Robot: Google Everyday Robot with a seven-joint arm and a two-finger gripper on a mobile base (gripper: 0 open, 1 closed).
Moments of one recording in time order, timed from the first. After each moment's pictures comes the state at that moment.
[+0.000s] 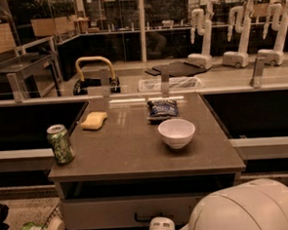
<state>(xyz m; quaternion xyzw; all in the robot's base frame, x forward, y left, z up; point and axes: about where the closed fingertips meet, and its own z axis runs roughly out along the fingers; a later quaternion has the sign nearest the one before) 0.601 -0.062 0.399 -0.66 0.74 -0.13 0.08</state>
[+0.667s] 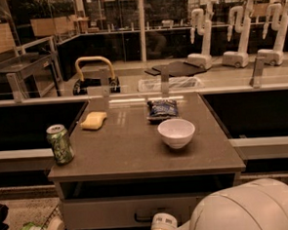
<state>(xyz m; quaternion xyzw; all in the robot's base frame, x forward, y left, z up) 0.605 -0.064 0.404 -0.66 0.74 -0.12 0.08</state>
